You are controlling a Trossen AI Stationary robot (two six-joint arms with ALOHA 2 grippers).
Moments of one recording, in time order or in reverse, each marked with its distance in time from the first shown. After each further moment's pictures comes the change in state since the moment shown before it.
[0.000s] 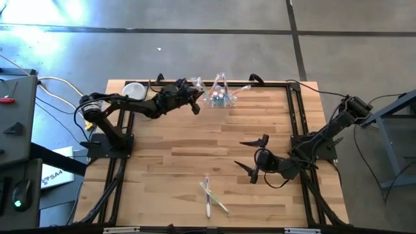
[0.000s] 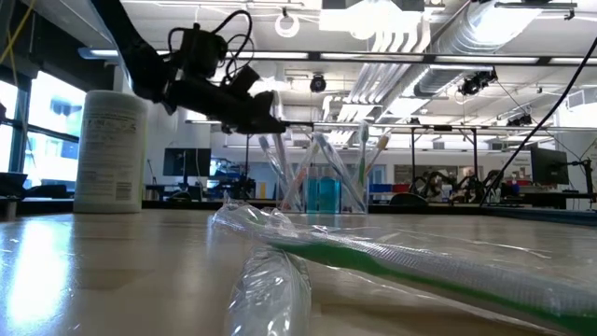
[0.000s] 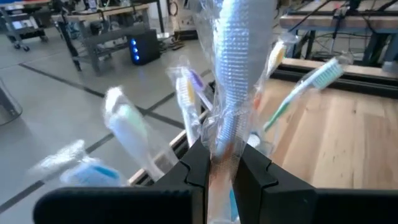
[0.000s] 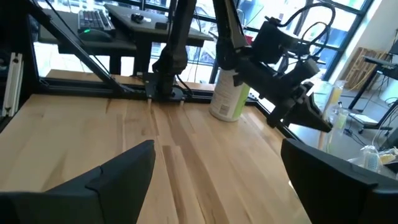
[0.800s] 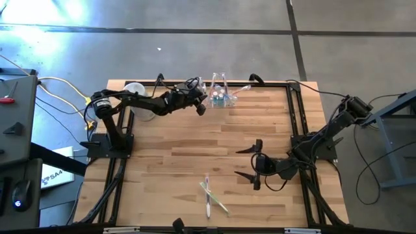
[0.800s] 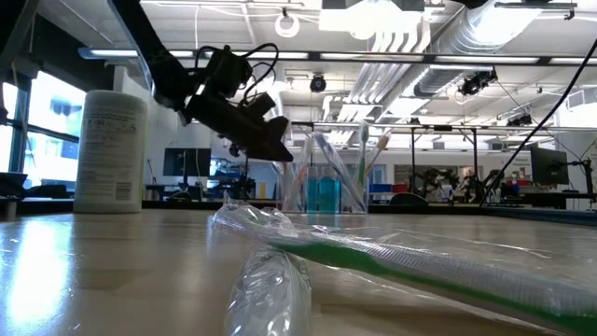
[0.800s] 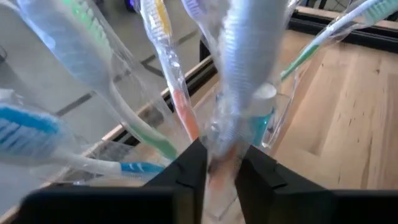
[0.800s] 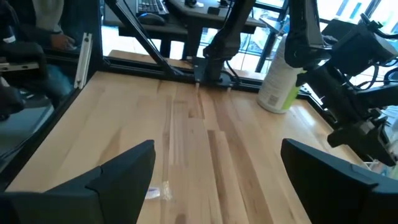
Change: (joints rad) left arm 0.010 0.144 0.125 -0.190 -0.003 -0.088; right arm -0.013 0.001 0.000 -0.069 -0.233 0.025
